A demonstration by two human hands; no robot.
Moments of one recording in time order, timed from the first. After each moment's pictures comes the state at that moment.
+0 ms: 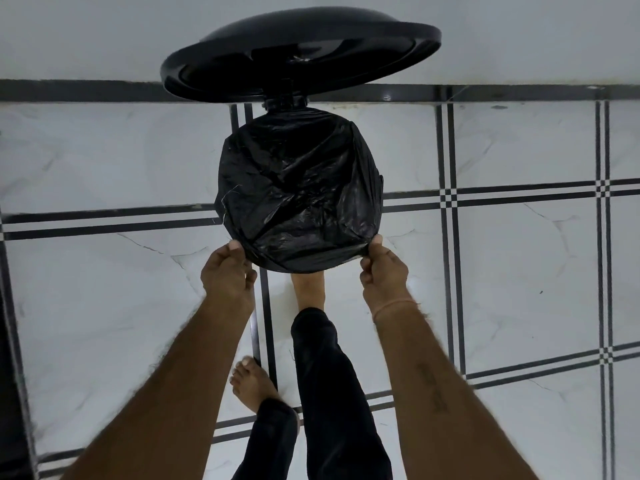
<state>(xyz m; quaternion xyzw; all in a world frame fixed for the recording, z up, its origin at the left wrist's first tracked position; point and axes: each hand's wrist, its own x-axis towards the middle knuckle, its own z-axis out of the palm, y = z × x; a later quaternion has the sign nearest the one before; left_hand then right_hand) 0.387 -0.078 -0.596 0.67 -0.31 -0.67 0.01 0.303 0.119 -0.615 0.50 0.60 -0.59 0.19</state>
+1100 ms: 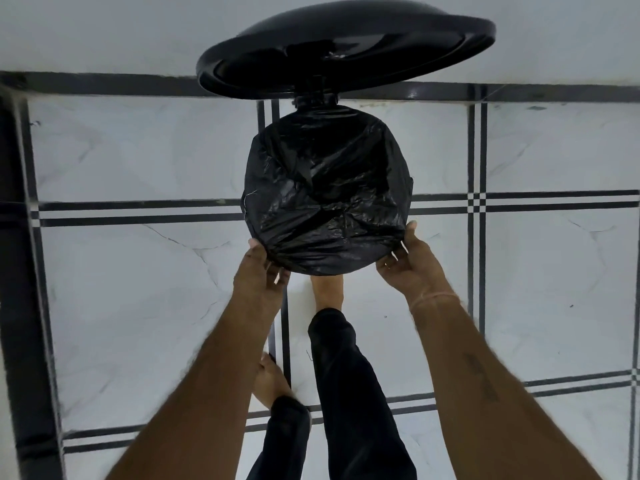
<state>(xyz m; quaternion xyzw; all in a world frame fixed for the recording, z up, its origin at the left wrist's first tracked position) 0.389 -0.079 -0.612 0.66 -0.15 -0.73 0.02 0.268 0.120 -0.622 0.52 0.45 -0.67 0.27</state>
